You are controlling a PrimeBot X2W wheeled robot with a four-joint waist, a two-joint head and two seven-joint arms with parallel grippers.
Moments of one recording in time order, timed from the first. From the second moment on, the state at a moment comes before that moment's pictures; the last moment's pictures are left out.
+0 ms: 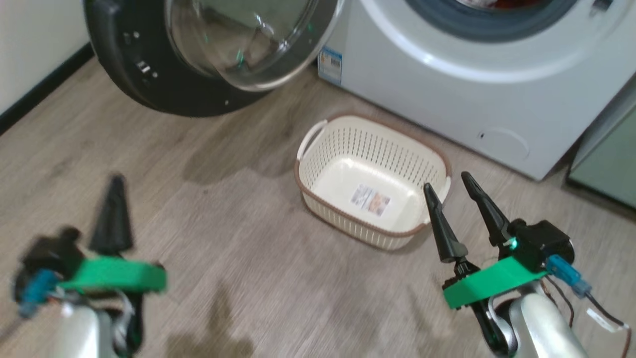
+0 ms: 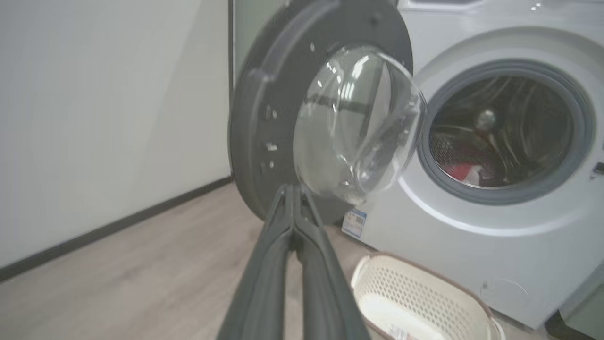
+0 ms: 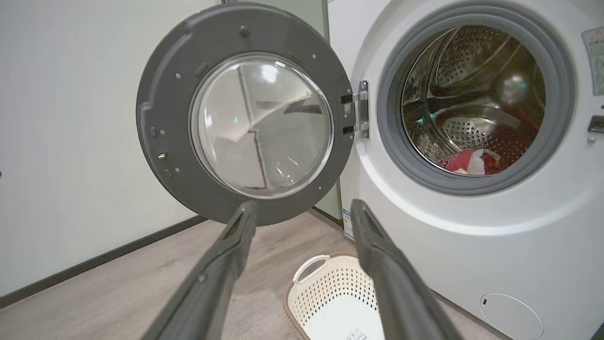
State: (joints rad) left arm -0.09 0.04 0.09 0.08 -0.22 -0.03 -0.25; right arm -0.10 -0.05 0.15 0.14 0.19 0.13 -0.26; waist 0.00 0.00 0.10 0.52
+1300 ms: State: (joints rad) left arm -1.20 0.63 0.85 1.28 -0.96 -0.06 0.07; right arm -0.32 -0.10 0.26 0.14 0.14 0.13 -0.26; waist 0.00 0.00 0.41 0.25
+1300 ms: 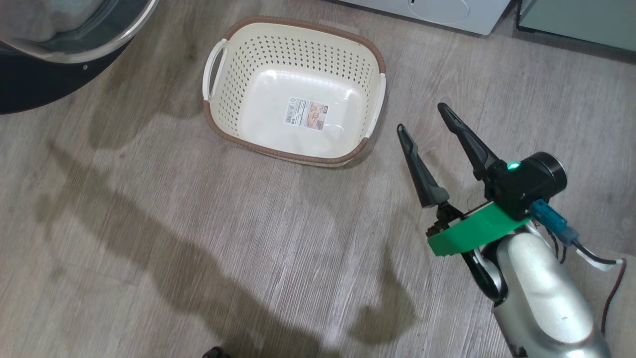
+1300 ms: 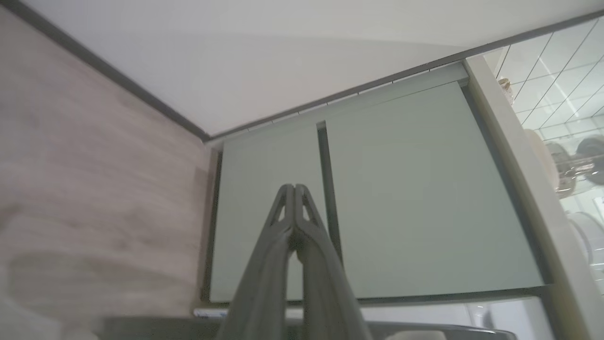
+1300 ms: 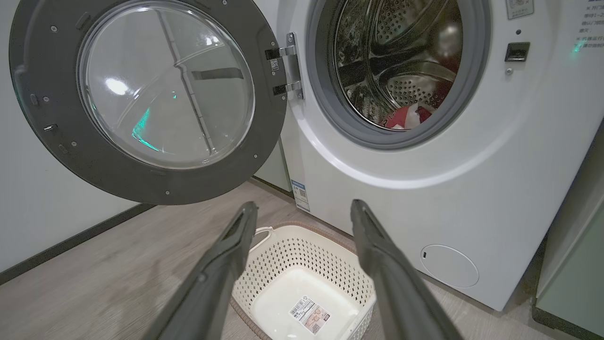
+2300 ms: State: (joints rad) left arm -1.24 0.57 0.87 1.31 -1.04 -0.06 0.40; right arm -0.34 -0.10 0.26 0.15 0.14 0.13 -0.26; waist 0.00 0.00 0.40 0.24
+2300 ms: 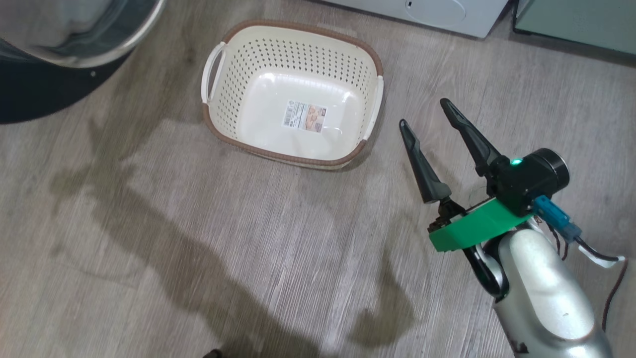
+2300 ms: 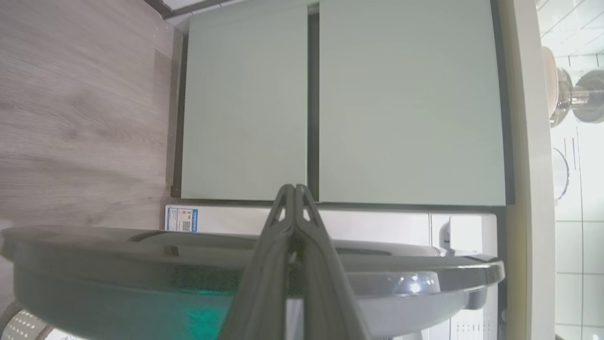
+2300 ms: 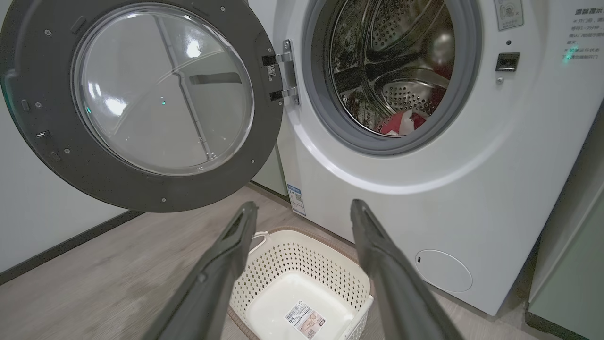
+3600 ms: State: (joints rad) left arm -0.87 0.16 0.71 0.86 -1.22 -0.13 1.04; right arm -0.25 -0.07 0.22 0.15 0.19 0.13 -0.26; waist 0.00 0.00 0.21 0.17
